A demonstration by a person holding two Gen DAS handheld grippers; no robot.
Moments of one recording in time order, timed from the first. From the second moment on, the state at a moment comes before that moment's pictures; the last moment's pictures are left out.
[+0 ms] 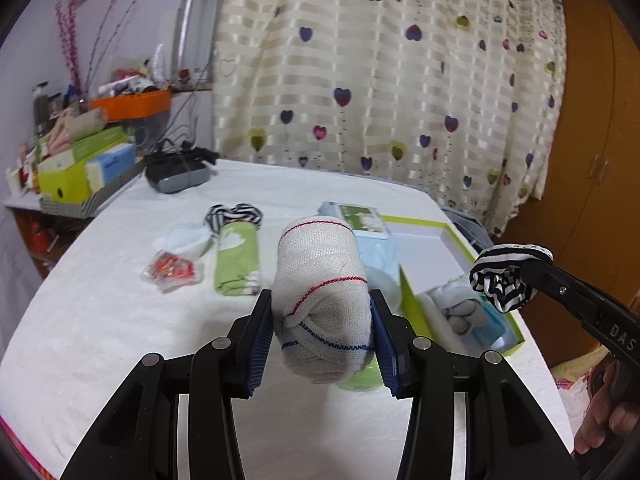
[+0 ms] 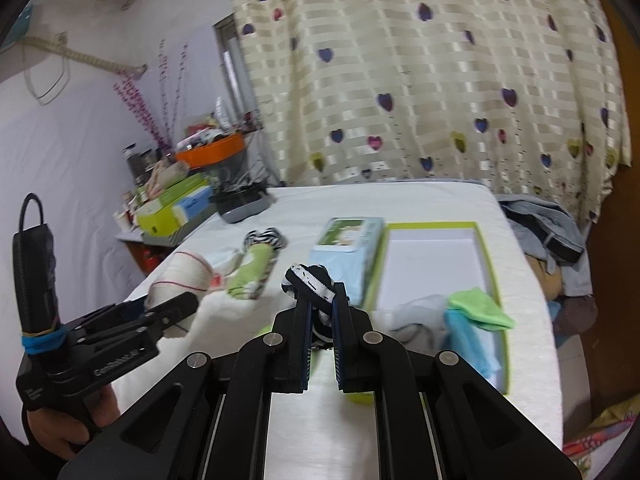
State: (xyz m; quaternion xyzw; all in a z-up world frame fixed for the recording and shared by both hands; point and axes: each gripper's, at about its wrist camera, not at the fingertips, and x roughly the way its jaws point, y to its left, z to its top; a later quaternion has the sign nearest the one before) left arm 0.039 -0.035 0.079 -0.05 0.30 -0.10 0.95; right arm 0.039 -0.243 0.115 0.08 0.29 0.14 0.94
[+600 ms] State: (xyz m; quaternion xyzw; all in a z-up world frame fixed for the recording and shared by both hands) left arm 0.047 -0.099 0.079 -0.02 0.31 -0.16 0.94; right arm 0.051 -0.308 0.080 0.11 0.32 0.08 0.94
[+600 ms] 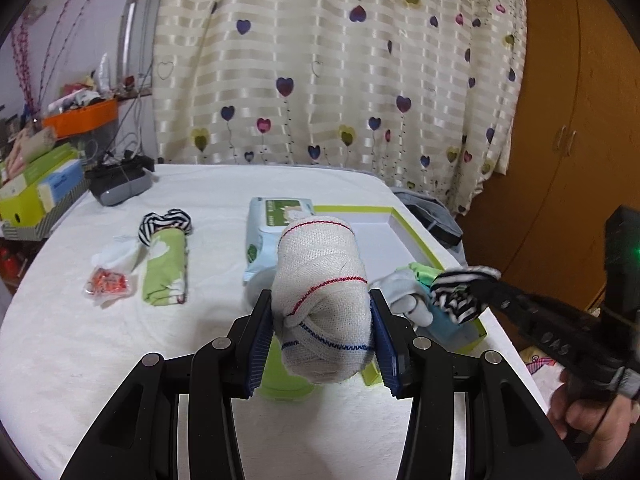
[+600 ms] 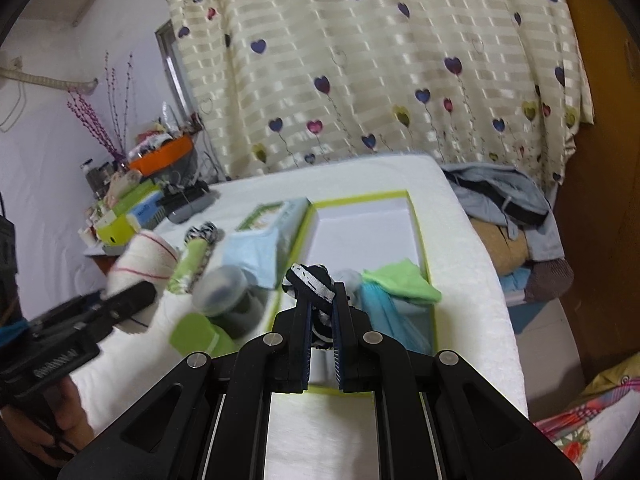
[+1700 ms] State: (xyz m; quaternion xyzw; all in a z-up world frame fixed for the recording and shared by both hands) left arm 0.072 -0.129 0.060 -0.01 0.35 -0.18 0.92; right arm 0.152 -0.316 0.022 0.10 0.40 0.07 0.91
